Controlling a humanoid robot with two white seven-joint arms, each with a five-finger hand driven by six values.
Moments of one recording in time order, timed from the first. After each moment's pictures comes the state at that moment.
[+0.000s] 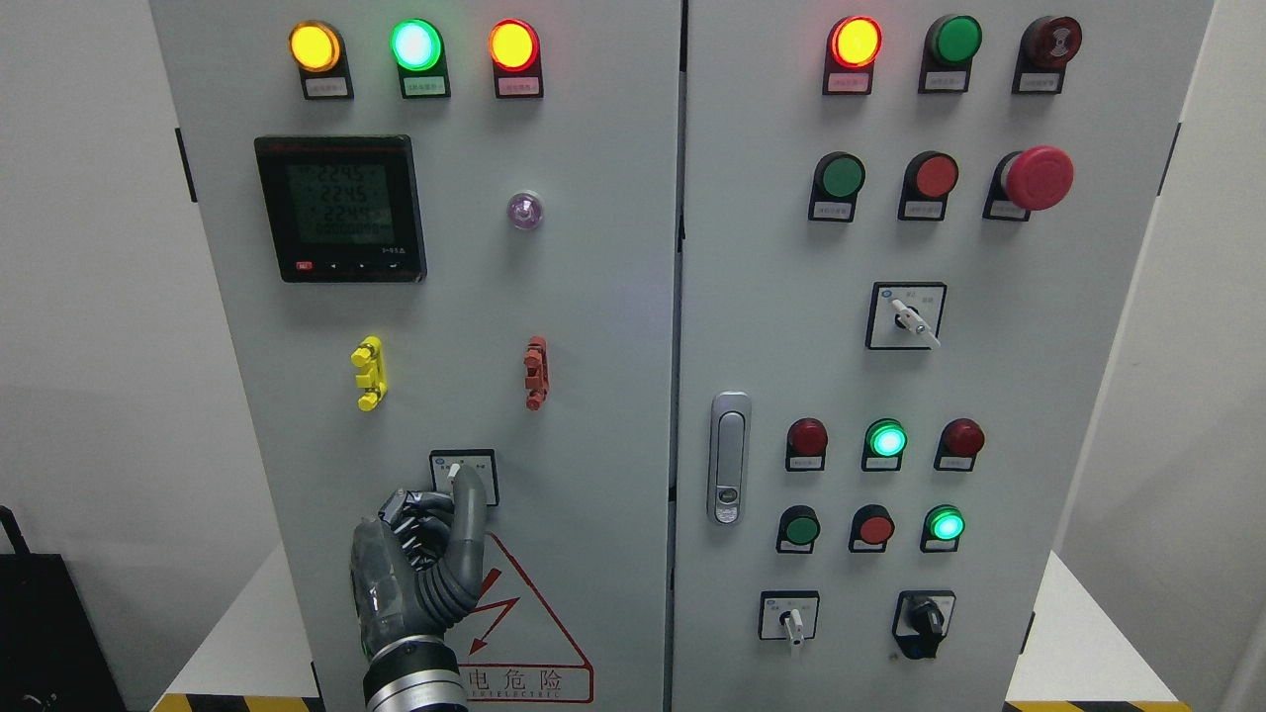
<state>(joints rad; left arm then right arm) -0.38 -0.15 -0.21 -1.90 -0.23 0.54 0.57 0.10 0.12 -0.19 -0.11 0.07 0.06 -0.02</state>
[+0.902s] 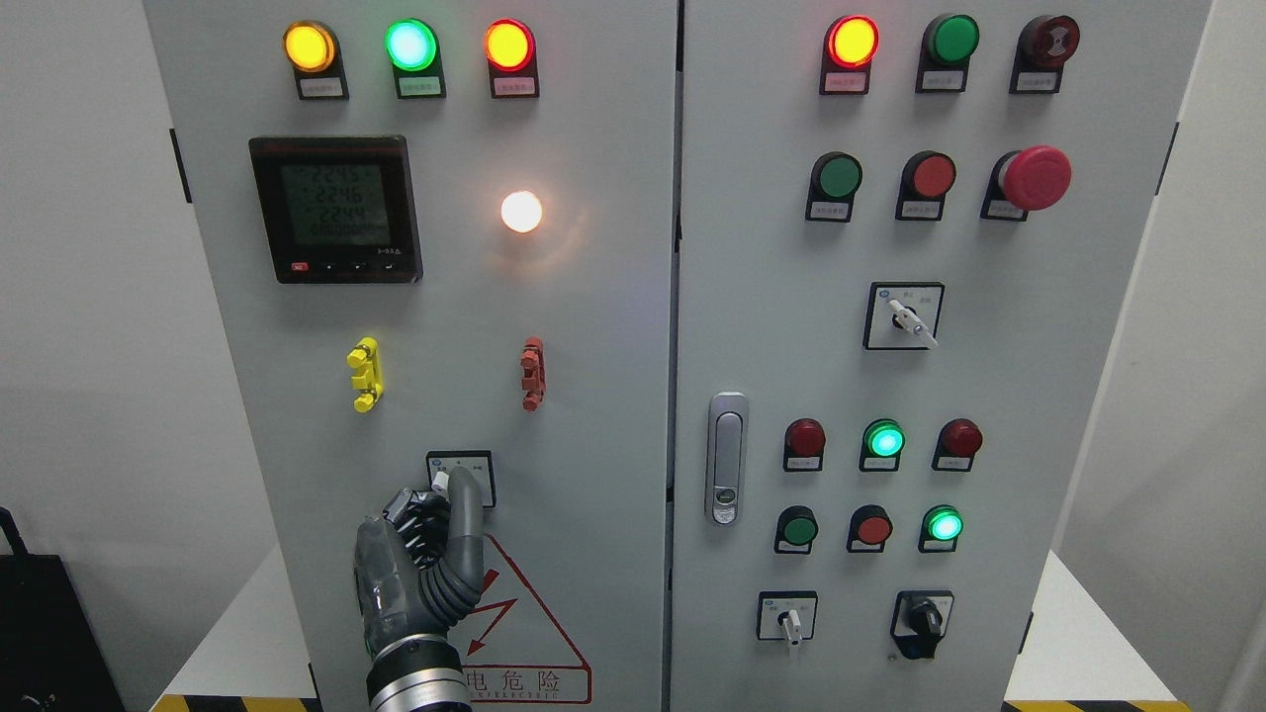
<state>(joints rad) -0.38 -0.15 -0.22 -1.89 -0.23 0.54 0.57 0.10 0.12 -0.19 -0.11 0.07 0.06 -0.02</state>
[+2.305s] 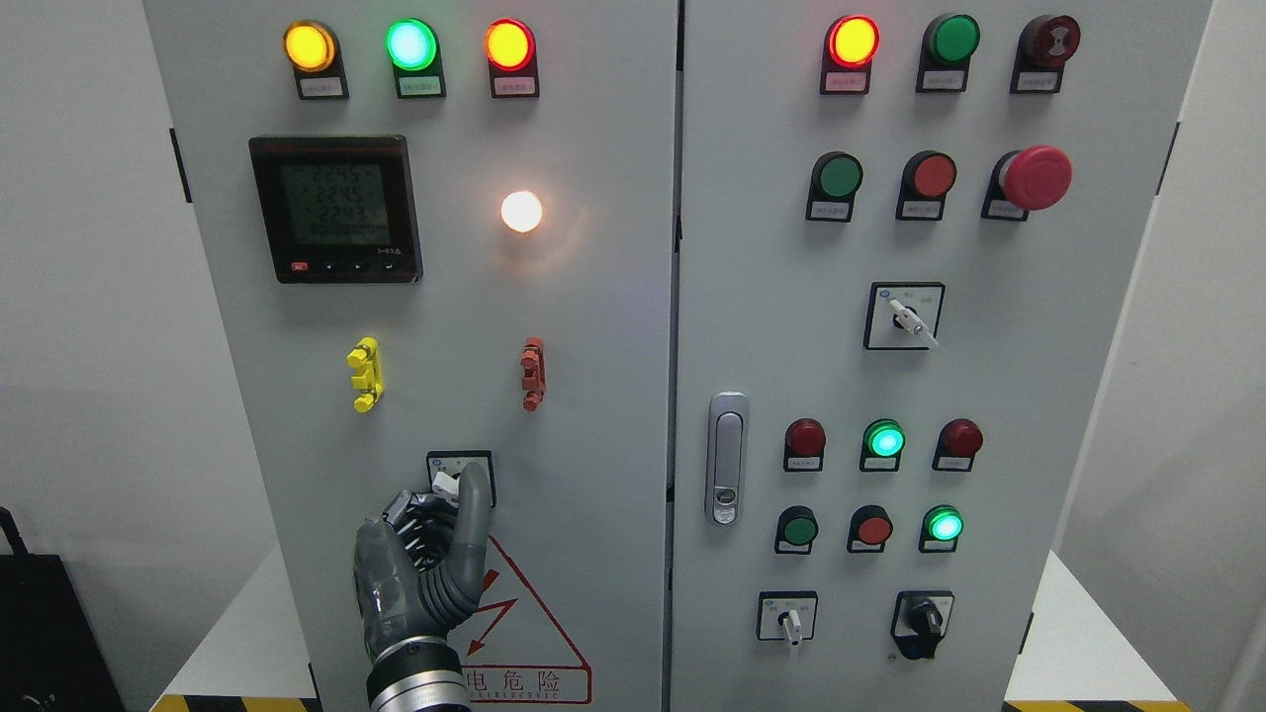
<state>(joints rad) -0.37 -0.15 -0.22 -1.89 -0.22 0.54 0.57 0.10 0.12 -0.19 -0.11 0.07 0.06 -0.02</state>
